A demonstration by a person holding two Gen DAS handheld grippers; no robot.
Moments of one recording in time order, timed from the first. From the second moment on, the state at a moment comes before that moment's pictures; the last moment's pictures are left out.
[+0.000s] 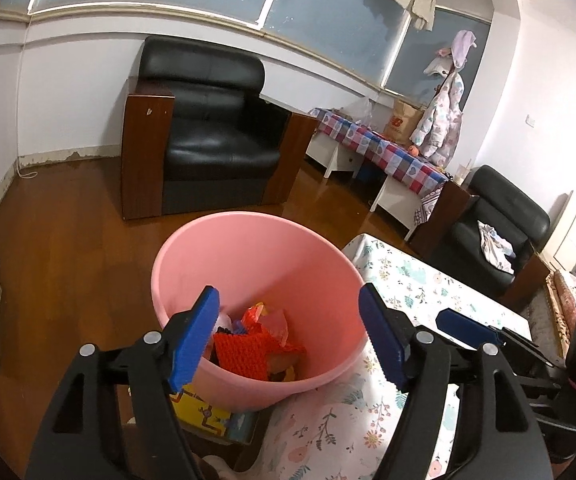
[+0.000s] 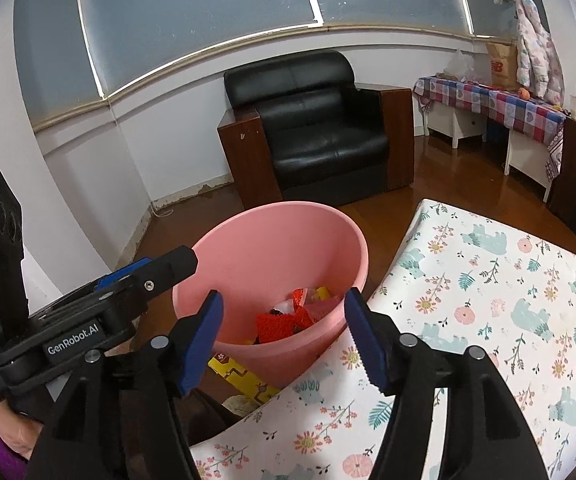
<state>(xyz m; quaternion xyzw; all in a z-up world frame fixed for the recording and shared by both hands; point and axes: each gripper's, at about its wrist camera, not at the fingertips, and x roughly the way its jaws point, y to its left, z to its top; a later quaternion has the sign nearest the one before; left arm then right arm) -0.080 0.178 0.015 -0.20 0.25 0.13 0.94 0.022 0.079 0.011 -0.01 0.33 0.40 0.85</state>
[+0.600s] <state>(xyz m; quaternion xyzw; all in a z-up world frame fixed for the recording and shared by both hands) -0.095 0.148 0.032 -0.18 0.24 0.14 0.94 -0.018 0.030 0.025 0.00 0.29 0.40 0.87</state>
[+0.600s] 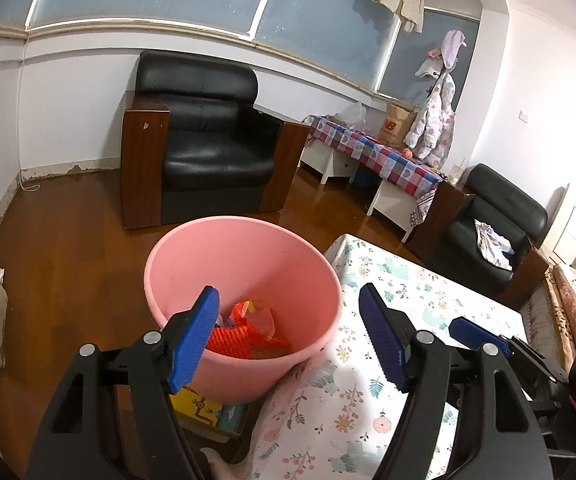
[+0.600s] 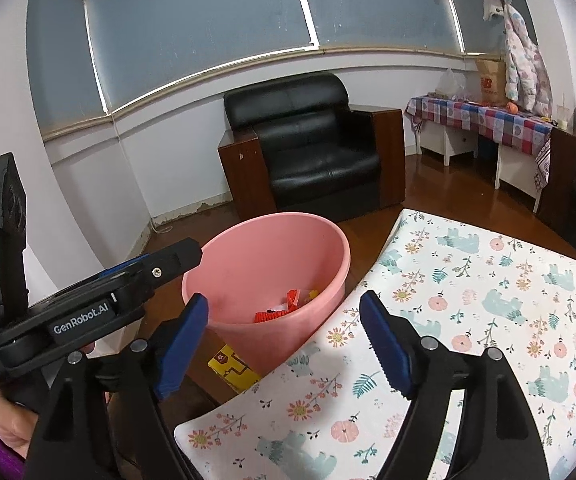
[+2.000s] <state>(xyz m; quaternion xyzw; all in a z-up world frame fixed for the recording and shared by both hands) -0.127 0.112 0.043 -0.12 0.20 0.18 0.95 -0.055 -0.009 0.032 0.00 0.24 0.35 0.91</state>
